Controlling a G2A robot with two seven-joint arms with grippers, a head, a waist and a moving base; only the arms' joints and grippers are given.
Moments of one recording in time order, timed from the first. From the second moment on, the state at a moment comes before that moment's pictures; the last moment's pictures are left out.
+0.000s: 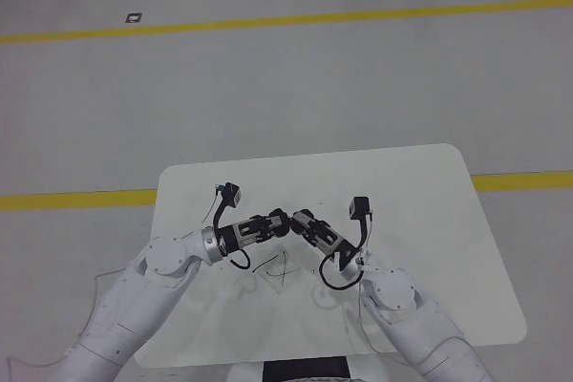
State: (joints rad) left arm 1.30 -1.00 -1.04 -1.56 -0.42 -0.24 -0.76; right arm -1.52 -1.28 1.05 -1.61 0.18 -0.26 0.30
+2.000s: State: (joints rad) left arm 1.35 -0.97 -1.23 -1.34 -0.65 -0.34 -1.25; right arm -1.55 -1.28 1.10 -1.62 0.25 -0.27 0.28
